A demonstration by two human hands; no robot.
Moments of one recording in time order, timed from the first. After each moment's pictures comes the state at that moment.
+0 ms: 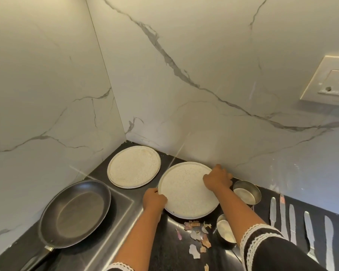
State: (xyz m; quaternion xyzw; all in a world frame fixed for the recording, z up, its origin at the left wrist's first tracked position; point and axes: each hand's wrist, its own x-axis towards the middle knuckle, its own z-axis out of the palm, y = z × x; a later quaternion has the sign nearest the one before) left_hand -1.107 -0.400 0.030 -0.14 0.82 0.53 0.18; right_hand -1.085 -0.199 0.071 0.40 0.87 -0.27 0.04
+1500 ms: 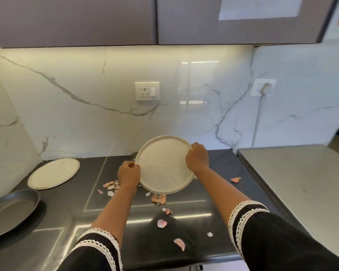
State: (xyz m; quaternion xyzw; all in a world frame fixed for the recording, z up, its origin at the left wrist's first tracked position) left_hand -0.788 -0.355 0.181 0.13 0.80 0.57 0.10; right_hand -0.640 -0.196 0.215 0.46 0.81 -0.24 -0.28
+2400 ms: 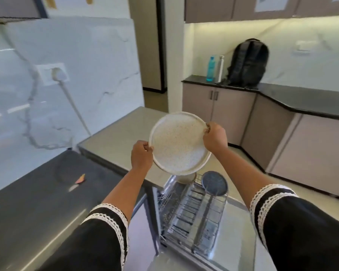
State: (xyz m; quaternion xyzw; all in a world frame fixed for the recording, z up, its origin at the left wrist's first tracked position) left_hand -0.312 -0.118 0.167 0.62 0.61 0.42 0.26; right_hand -0.079 -0.173 0.221 0.77 0.49 -0.08 -0.41
